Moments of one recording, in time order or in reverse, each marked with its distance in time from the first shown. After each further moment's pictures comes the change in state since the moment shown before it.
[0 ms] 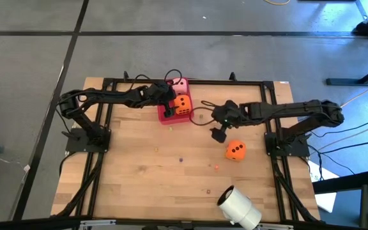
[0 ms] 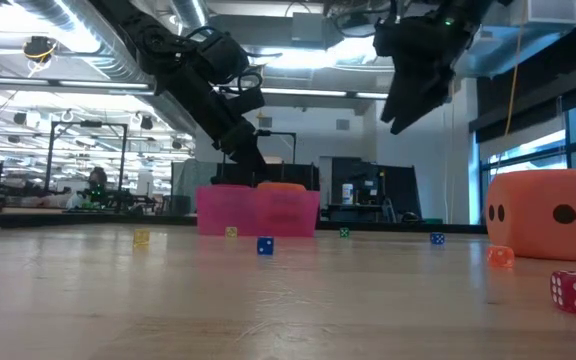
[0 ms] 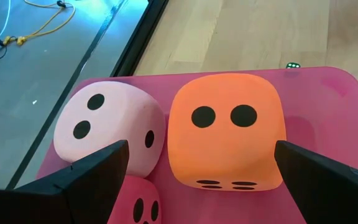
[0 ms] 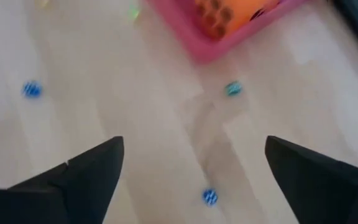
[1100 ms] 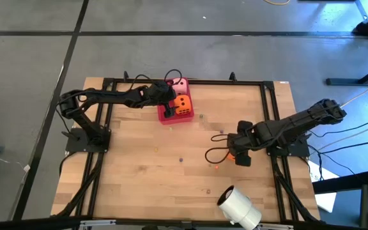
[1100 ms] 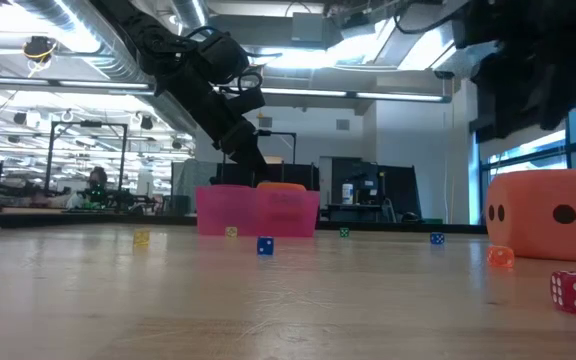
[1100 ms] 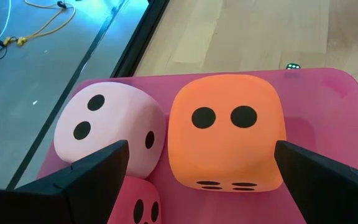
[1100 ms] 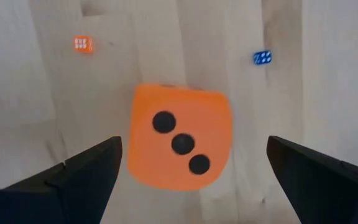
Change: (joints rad) left arm 0.000 0.000 0.000 0.003 0.000 0.000; right arm 0.353 -0.025 -0.007 -0.443 -0.044 0.126
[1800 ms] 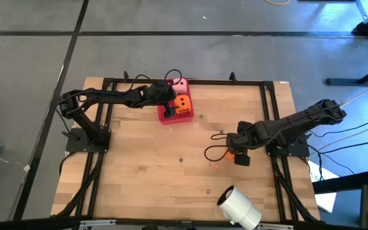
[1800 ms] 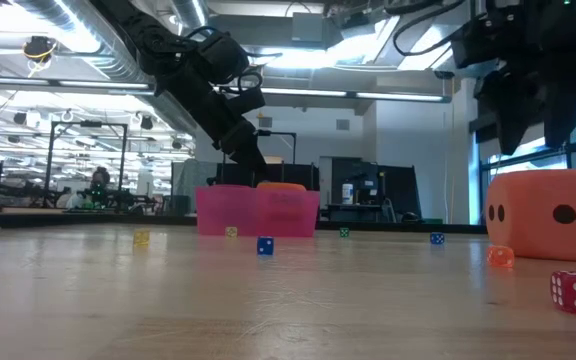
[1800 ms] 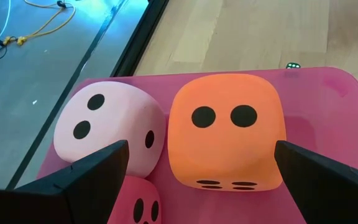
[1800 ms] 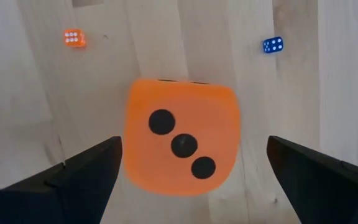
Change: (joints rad) left arm 0.000 0.000 0.000 -0.003 0.000 0.000; right arm -0.039 0.000 -0.058 0.050 -0.043 0.005
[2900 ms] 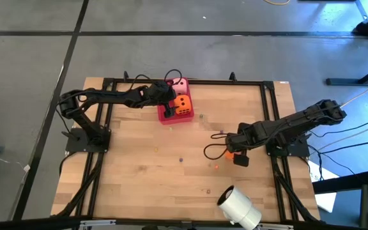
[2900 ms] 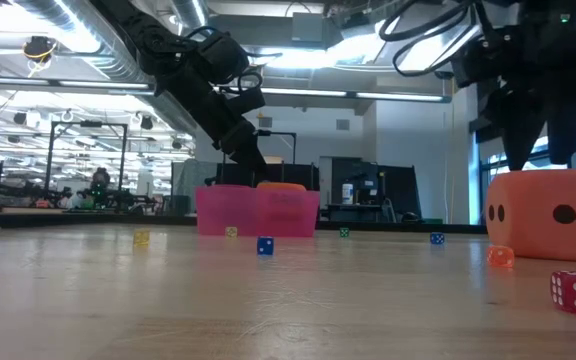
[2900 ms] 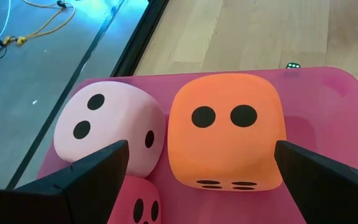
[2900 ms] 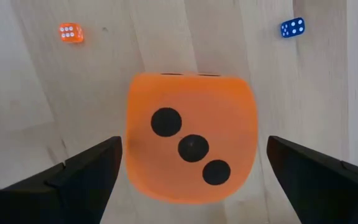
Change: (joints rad) left arm 0.000 0.000 0.000 0.000 0.000 0.000; right arm -0.021 0.002 -0.063 0.063 -0.054 0.034
